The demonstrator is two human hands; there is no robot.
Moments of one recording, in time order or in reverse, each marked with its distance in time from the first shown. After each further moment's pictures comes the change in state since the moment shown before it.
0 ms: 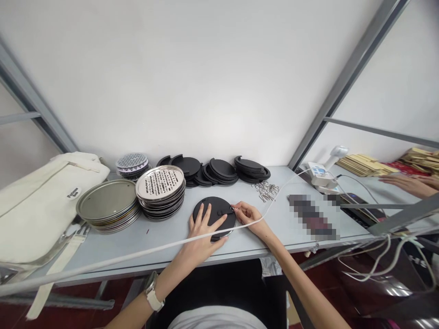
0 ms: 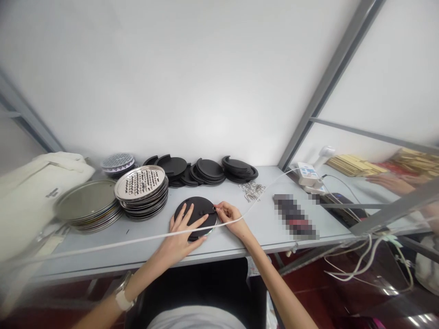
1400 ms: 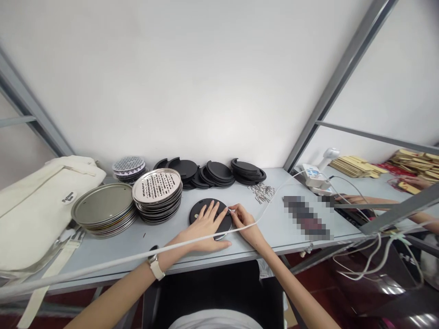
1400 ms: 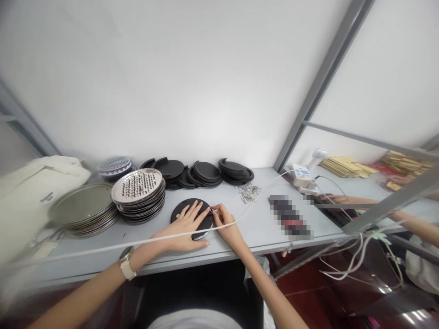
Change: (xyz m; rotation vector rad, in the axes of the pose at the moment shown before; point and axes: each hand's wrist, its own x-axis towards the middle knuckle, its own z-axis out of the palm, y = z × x) left_hand 0.039 -0.007 -0.016 -0.037 -0.275 0.236; right_hand -0.012 -0.006 0.015 -0.257 0.176 -0.073
